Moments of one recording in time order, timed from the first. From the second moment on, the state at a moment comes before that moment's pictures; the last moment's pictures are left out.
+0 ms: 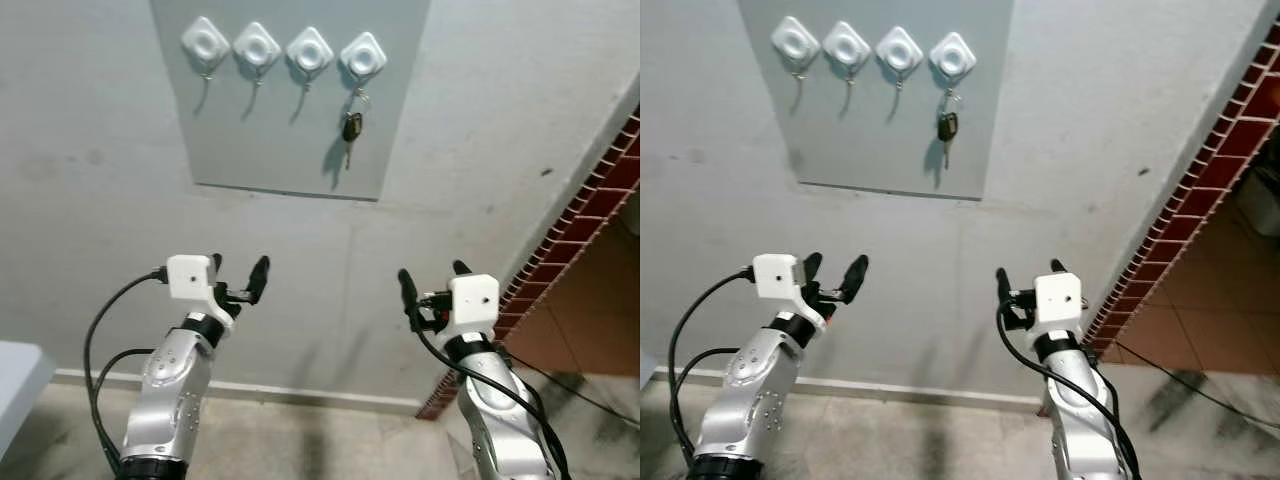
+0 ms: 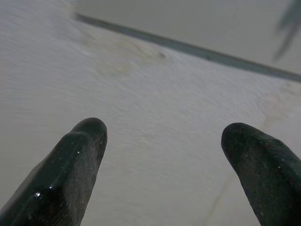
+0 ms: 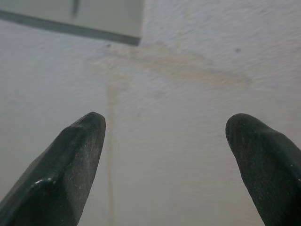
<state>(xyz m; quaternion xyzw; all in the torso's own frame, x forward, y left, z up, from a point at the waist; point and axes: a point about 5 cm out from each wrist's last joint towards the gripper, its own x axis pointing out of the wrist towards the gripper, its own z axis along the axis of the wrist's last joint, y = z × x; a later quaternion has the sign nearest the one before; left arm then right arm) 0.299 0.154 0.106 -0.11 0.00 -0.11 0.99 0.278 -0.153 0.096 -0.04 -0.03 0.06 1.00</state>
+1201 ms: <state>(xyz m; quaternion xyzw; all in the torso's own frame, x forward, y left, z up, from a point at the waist) 0.307 0.154 0.110 -0.11 0.00 -0.10 0.99 0.285 -0.149 0.096 -0.04 -0.03 0.08 1.00</state>
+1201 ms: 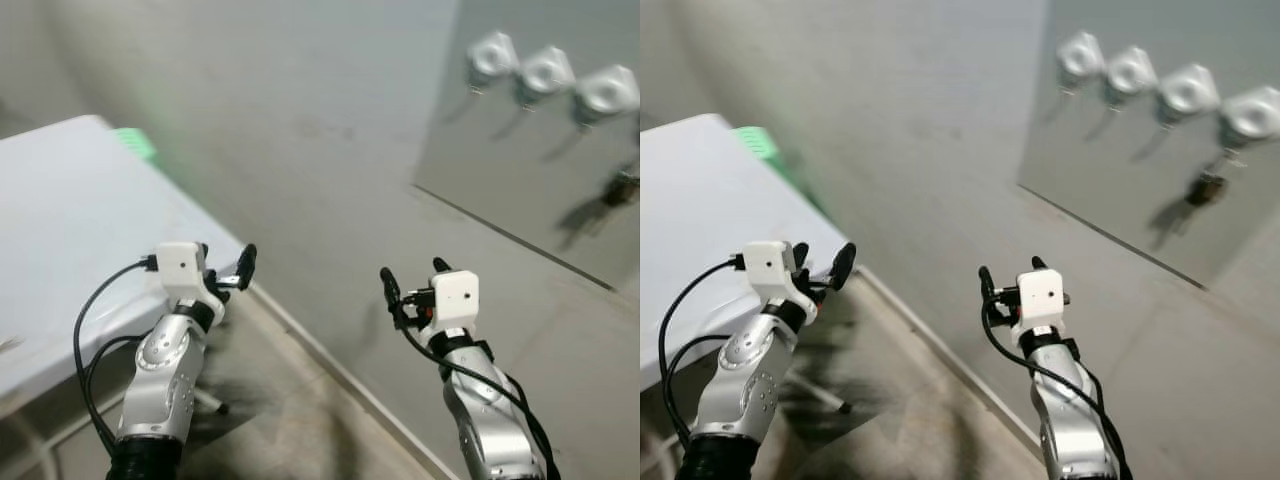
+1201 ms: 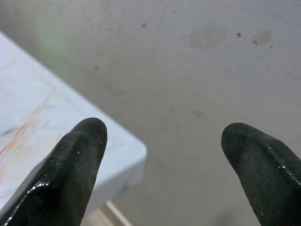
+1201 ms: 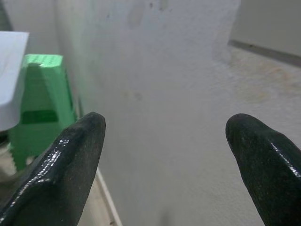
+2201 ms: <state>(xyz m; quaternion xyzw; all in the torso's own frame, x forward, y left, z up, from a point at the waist) 0.303 0.162 0.106 -0.11 0.00 -0.07 0.99 0.295 -0.143 0.099 -0.04 -0.03 0.10 0.99</state>
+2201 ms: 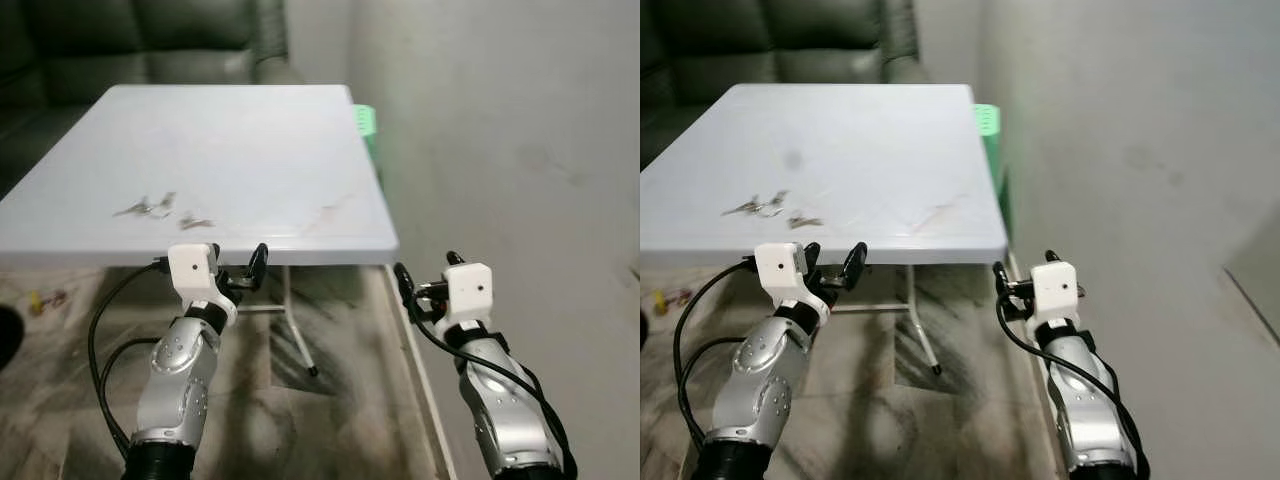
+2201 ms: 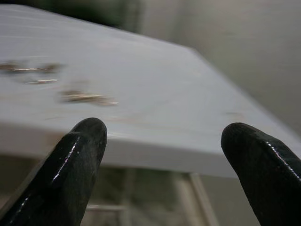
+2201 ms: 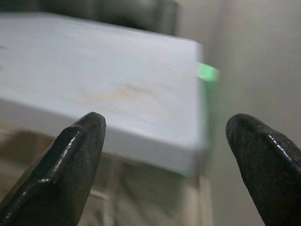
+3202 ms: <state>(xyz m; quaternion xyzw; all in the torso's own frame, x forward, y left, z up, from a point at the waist) 0.308 0.150 0.111 -0.14 -0.01 -0.08 0.99 0.292 -0.149 0.095 -0.01 -0.02 0.10 0.99</state>
